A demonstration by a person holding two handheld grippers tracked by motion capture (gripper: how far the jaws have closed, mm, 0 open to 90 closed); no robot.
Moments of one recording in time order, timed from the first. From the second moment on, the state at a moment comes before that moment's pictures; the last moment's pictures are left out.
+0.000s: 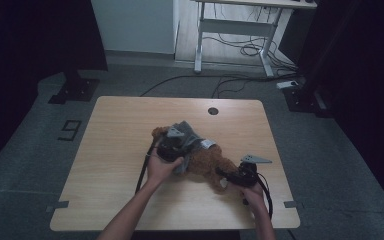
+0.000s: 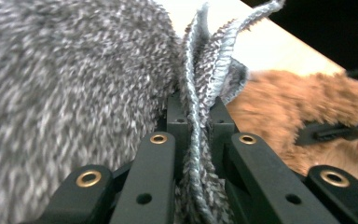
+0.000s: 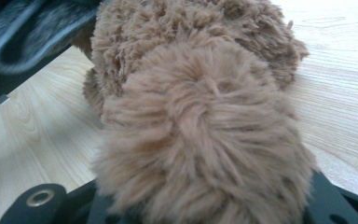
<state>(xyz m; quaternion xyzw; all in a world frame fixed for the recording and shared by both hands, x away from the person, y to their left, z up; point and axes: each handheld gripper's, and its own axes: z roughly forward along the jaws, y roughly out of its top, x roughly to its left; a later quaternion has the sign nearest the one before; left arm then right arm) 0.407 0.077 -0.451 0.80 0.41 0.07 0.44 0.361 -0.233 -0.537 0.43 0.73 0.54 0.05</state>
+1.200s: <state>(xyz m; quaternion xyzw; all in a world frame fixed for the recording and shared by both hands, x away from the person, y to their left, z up) 0.392 0.194 -0.502 0.73 0.52 0.07 0.44 0.362 -0.234 -0.537 0.43 0.73 0.53 0.06</state>
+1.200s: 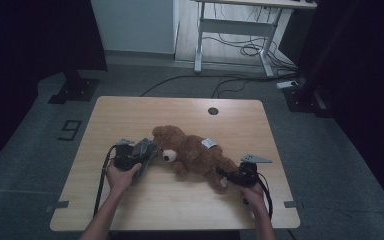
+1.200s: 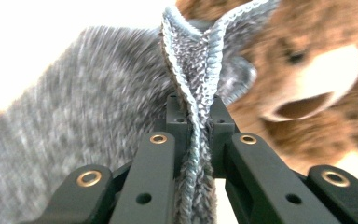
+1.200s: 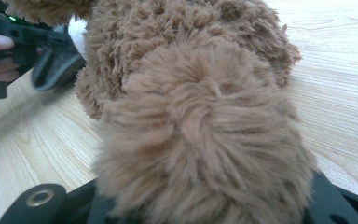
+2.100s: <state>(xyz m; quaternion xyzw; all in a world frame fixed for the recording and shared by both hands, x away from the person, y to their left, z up) 0.405 0.080 -0.444 0.79 0.42 0.12 0.43 0.360 -0.233 -0.536 0.42 0.73 0.53 0.07</state>
